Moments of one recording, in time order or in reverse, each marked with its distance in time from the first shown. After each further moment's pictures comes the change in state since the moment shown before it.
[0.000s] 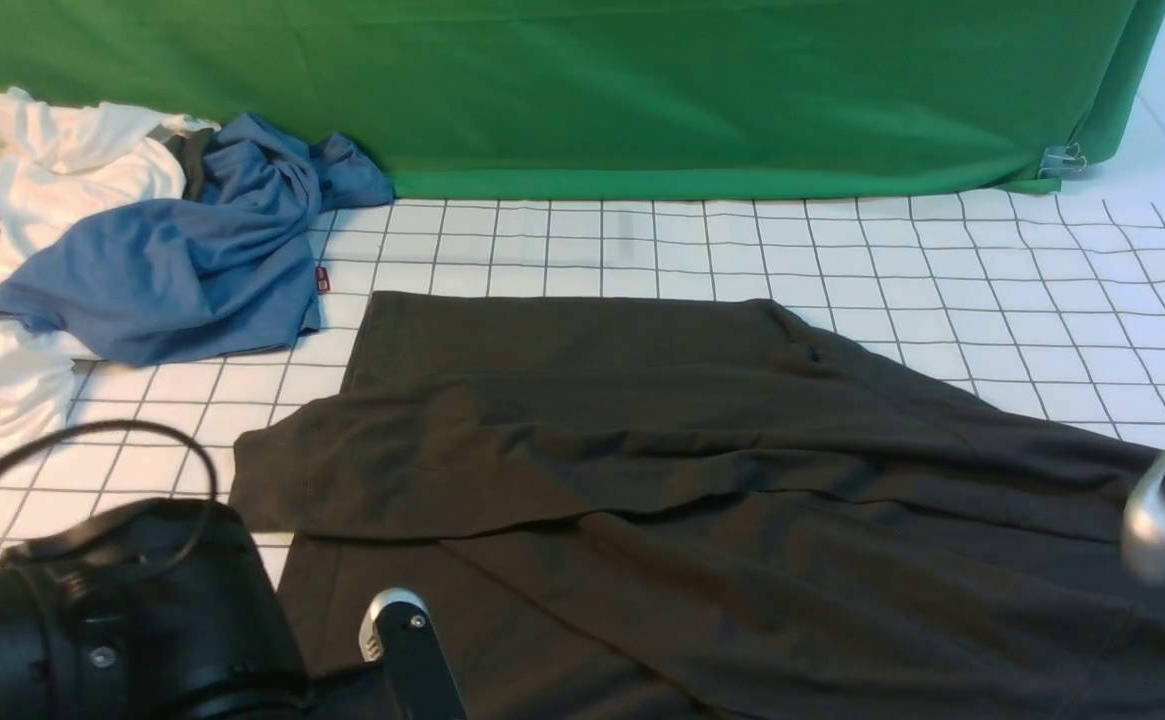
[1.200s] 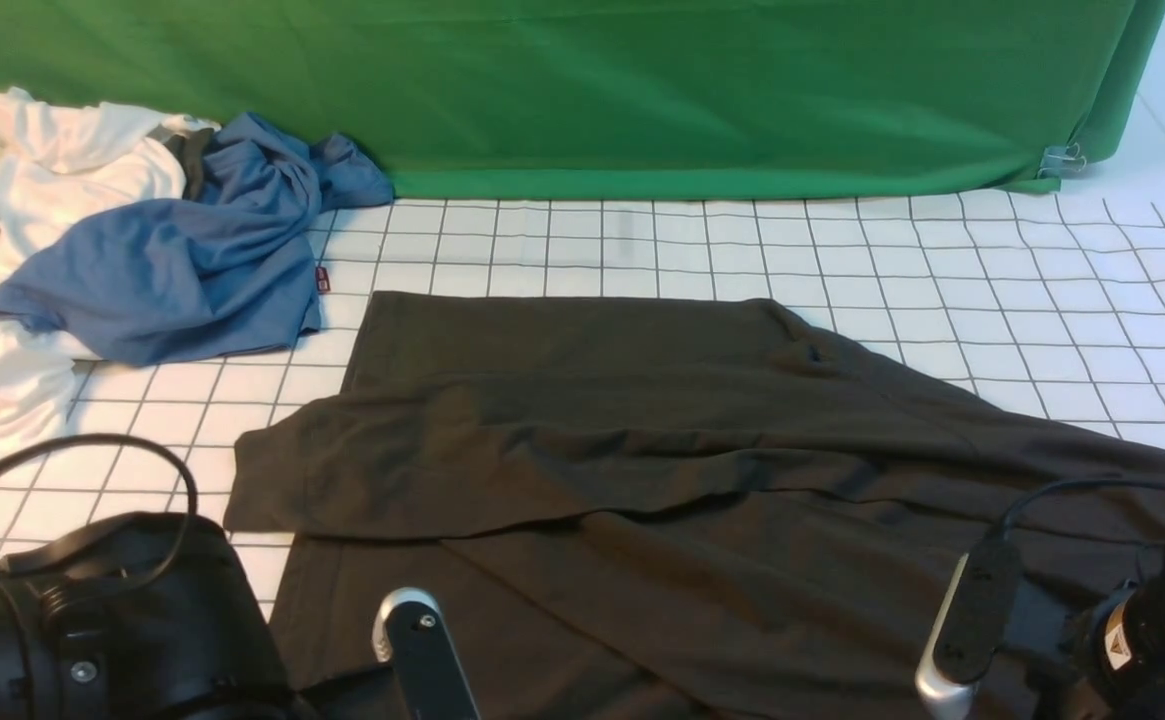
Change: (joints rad) right arm 0.075 0.401 0.193 -0.088 -0.487 -0.084; left arm 0.000 -0.013 0.021 0.000 -0.062 -0.013
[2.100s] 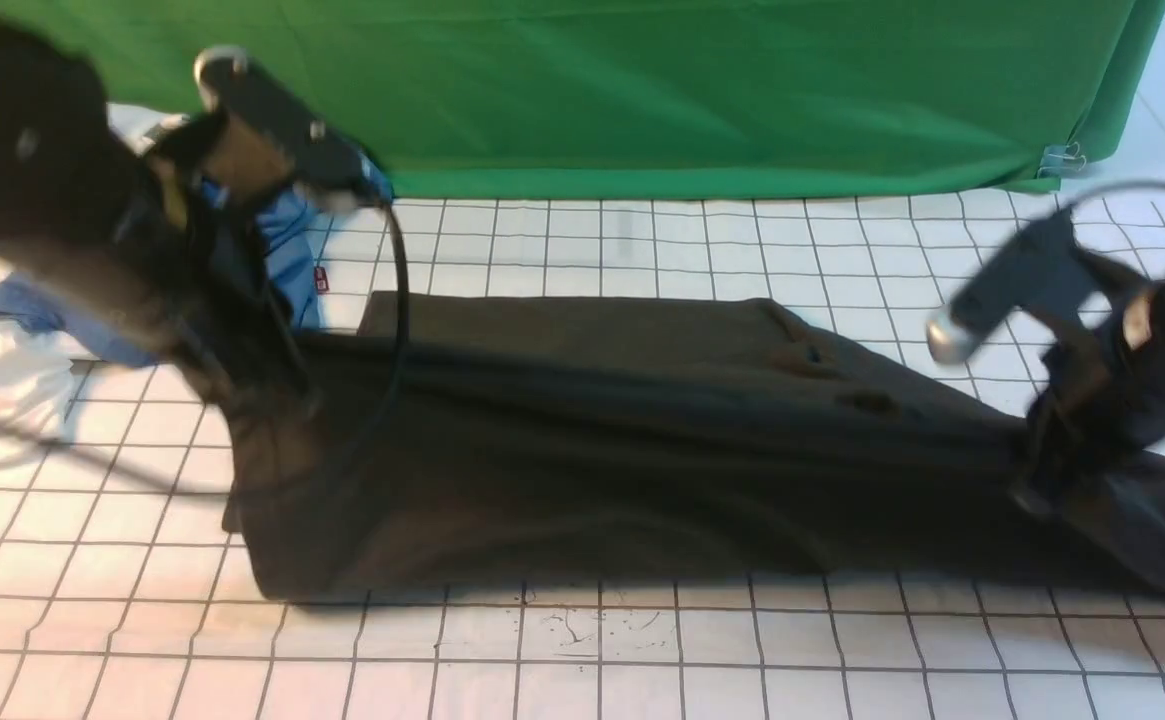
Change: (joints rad) right arm -0.125 0.140 -0.538 -0.067 0.129 0.114; left arm 0.585 0.137 -0.540 0.015 -0.122 0.217
